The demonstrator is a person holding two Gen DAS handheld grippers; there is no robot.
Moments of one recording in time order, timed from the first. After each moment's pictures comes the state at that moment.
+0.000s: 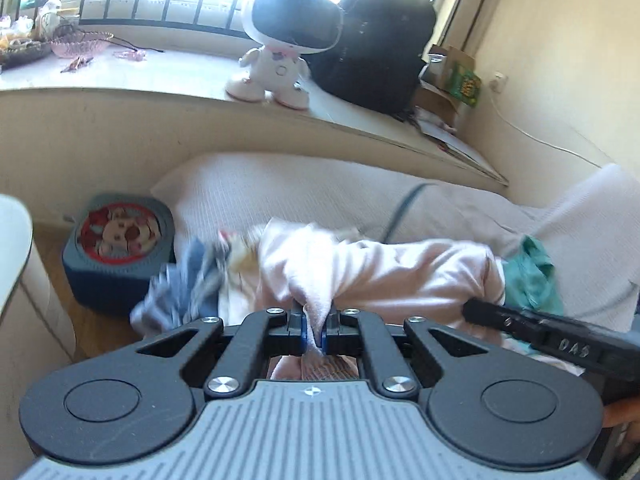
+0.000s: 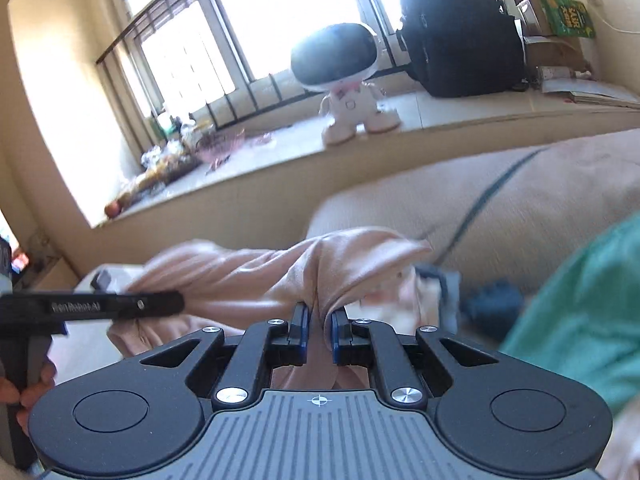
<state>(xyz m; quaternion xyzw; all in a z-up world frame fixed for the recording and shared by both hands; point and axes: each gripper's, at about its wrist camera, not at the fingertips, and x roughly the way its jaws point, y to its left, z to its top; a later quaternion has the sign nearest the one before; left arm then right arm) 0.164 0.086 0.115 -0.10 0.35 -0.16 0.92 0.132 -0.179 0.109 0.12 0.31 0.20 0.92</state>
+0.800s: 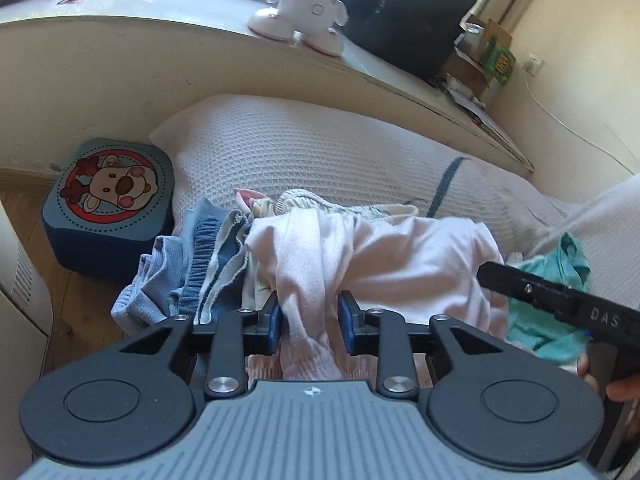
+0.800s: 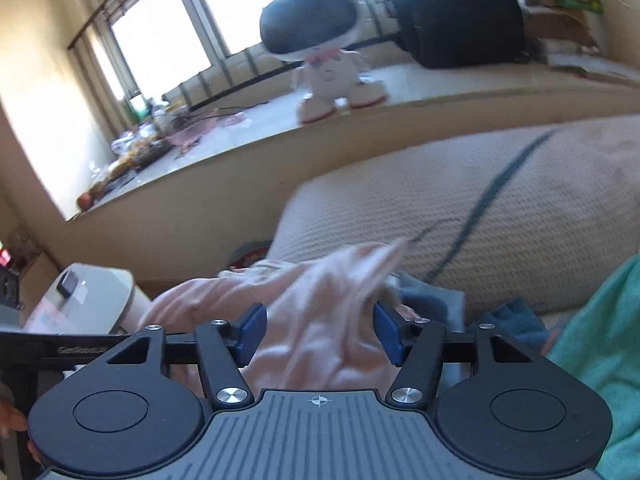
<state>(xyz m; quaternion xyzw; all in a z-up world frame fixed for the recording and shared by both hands) 0.230 0.097 0.044 -0.14 0.42 -0.16 0.88 0.204 -0.162 0.074 0.11 0.35 0.19 0.91</state>
